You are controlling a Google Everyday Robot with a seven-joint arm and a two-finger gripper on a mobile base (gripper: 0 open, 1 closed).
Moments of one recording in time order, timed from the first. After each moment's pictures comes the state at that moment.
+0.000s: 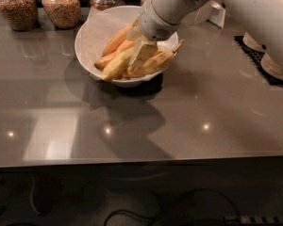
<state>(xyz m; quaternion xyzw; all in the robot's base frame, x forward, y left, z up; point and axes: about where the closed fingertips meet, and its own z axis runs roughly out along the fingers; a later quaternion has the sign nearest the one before) 0.638 0.013 0.927 -0.74 0.60 0.03 0.31</state>
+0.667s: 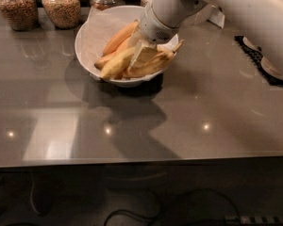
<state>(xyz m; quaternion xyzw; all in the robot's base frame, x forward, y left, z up) 0.642 0.010 0.915 -0.73 0.61 0.04 0.30</state>
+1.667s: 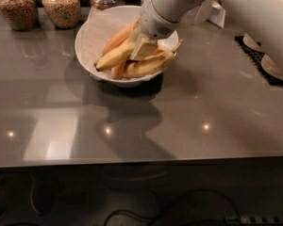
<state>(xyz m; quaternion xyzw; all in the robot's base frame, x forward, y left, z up) 0.644 0.008 0.927 -0.75 0.59 0.02 0.30</state>
